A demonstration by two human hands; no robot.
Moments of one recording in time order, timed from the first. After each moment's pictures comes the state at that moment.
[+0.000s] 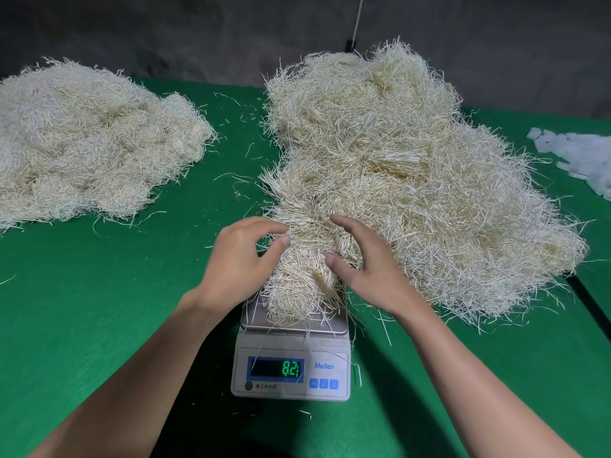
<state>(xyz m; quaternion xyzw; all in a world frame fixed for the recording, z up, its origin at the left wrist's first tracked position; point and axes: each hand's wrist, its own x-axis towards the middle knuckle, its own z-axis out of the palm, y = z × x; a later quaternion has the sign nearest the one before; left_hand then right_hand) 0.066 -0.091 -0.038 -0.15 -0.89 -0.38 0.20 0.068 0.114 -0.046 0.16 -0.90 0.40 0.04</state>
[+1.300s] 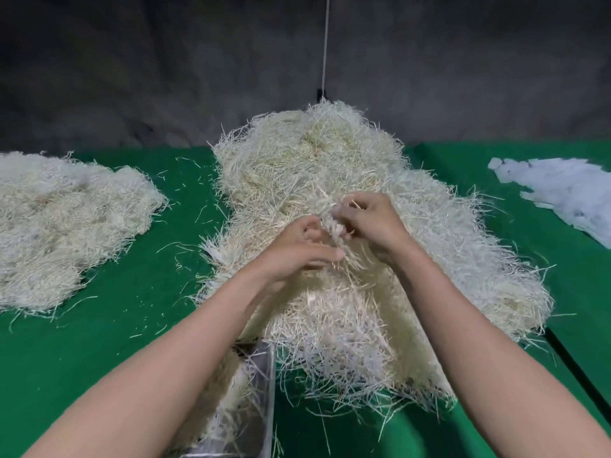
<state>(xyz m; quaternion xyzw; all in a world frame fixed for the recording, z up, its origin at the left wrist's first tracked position) -0.072 0.114 0.021 -0.08 -0.71 -0.66 -0.20 -0.090 0.269 0.027 0.01 -0.74 0.68 0.03</state>
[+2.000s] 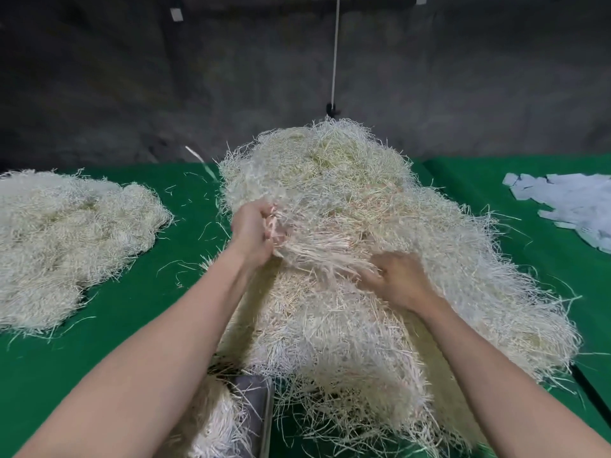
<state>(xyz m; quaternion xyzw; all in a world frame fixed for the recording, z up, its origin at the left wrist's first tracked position) -0.139 0.100 0.044 0.12 -0.56 -0.82 0.01 -0.126 0.339 -0.063 0.07 -0.99 0.14 0.05</state>
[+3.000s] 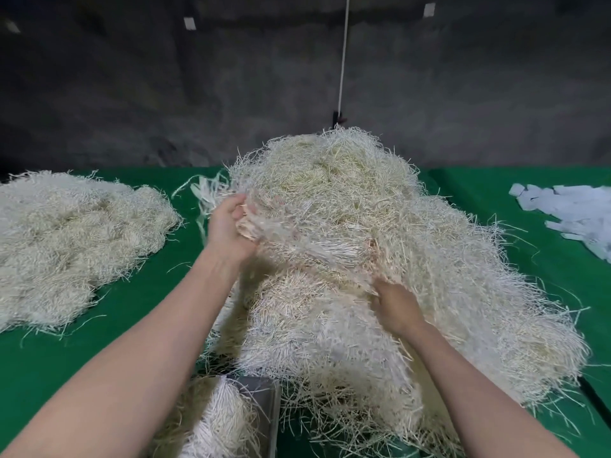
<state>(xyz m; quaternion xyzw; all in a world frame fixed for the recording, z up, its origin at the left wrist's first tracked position) -0.148 0.055 0.045 0.14 -0.36 -0.92 -0.02 -0.115 0.314 -0.094 0.02 -0.99 0.16 0.02</state>
